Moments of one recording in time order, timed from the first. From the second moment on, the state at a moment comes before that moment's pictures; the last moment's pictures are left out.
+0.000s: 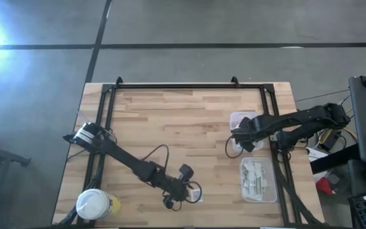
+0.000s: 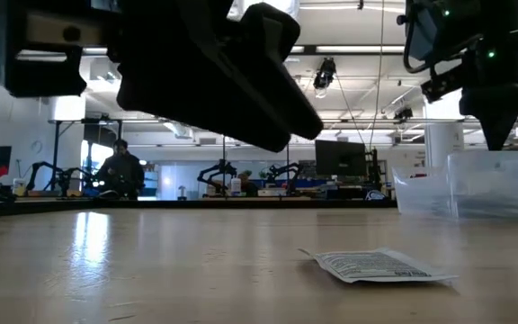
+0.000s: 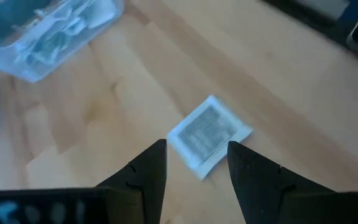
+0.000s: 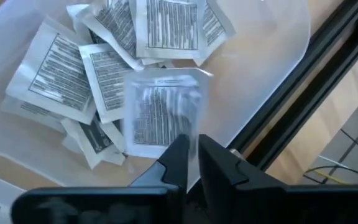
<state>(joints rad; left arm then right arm) -0.48 1.90 1.19 0.03 -0.15 0.31 0.07 1.28 0.86 -1.38 0.32 0.85</state>
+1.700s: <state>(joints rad) -0.46 2.14 1.32 0.00 -0.22 0.92 0.06 1.28 1.09 -1.37 0.34 0.83</state>
